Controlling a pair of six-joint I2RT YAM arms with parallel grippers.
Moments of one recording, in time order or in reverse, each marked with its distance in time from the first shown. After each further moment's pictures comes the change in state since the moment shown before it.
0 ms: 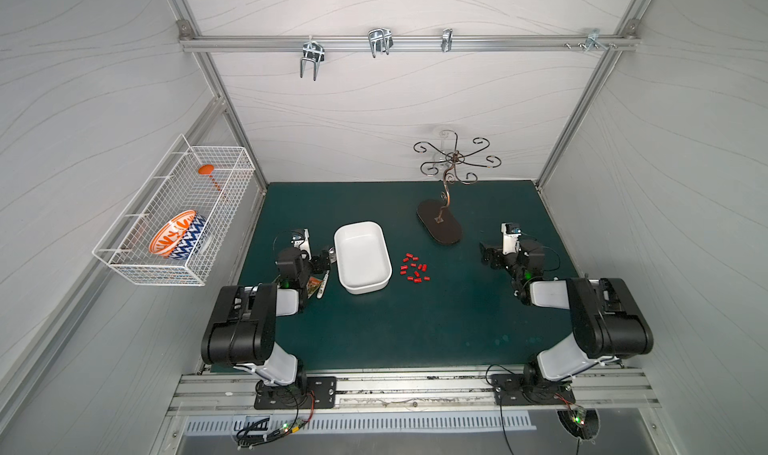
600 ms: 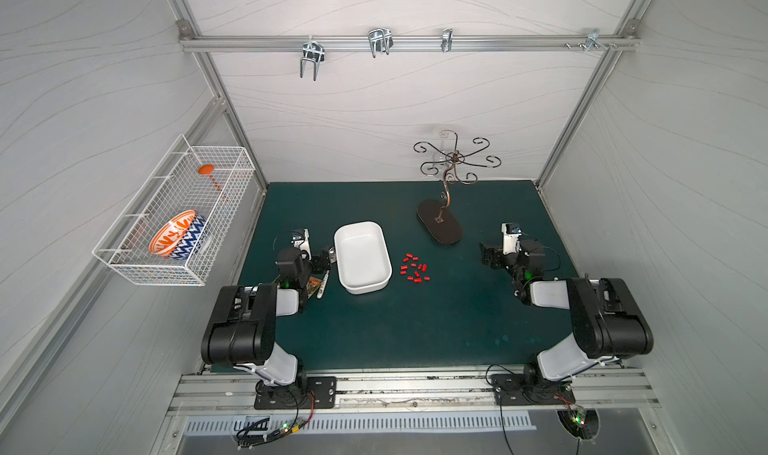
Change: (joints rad) left arm 0.000 0.000 0.000 0.000 0.000 0.000; right arm -0.007 0.000 0.000 0.000 -0.010 0.004
